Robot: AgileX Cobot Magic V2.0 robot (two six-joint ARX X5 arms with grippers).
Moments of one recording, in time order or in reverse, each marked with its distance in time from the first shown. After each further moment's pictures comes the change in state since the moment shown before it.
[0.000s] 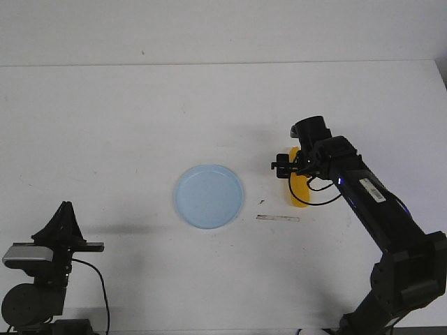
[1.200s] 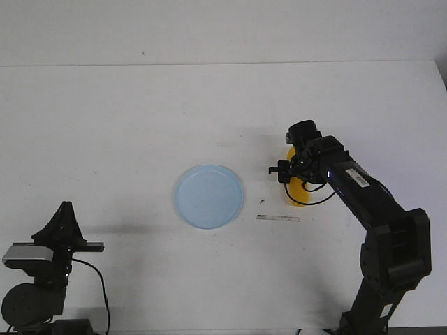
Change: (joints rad) left arm 0.000 0.000 0.000 0.000 0.000 0.000; right arm -0.006 0.117 -0.004 0.024 -0.004 0.000
